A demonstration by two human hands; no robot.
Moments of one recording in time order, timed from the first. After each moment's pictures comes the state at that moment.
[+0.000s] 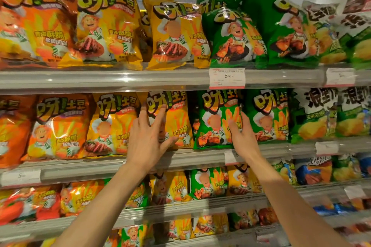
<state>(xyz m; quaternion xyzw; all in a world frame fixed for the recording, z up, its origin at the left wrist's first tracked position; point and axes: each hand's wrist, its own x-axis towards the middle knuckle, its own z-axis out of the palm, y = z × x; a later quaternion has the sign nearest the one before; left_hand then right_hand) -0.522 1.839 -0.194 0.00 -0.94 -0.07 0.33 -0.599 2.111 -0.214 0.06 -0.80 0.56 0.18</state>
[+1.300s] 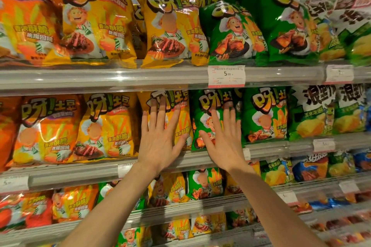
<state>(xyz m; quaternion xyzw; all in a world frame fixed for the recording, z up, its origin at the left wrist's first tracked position) -0.560 1.863 -0.217 -0.07 -0.93 -0.03 0.36 -0.594 2.075 -0.234 0.13 -0.94 0.17 0.26</state>
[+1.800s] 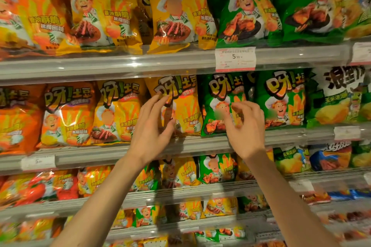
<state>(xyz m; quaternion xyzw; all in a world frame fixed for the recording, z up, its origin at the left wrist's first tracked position) -0.506 1.835 -0.195 -0.11 -0.89 -0.29 0.34 -0.562 2.085 -0.216 0.09 -0.84 0.42 0.34</state>
